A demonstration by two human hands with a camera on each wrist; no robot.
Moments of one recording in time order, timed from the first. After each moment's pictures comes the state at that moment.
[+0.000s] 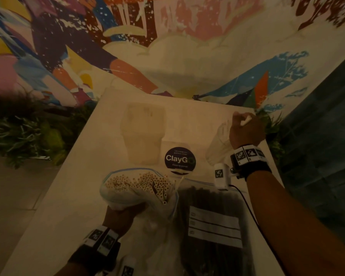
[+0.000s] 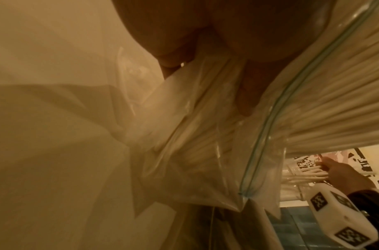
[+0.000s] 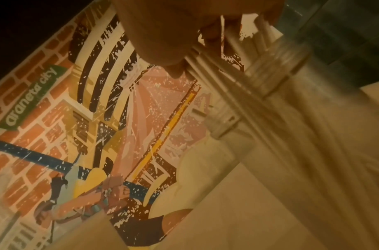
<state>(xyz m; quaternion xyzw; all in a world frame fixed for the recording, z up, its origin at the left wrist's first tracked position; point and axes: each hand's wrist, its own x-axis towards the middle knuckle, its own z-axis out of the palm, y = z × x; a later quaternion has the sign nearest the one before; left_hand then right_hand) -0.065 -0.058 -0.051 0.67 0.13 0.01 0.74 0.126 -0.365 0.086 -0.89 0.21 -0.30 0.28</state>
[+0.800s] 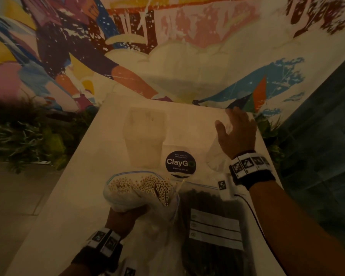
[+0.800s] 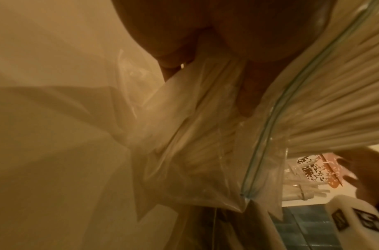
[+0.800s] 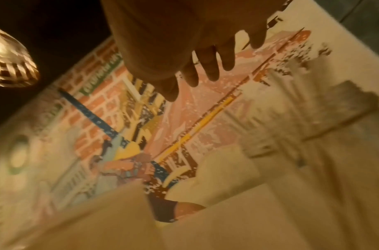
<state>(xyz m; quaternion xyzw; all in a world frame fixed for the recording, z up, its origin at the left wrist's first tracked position) -0.066 -0.063 -0.040 0.64 0.14 0.00 0.75 0.098 -0.346 0.102 -0.96 0.00 -0.24 0.18</state>
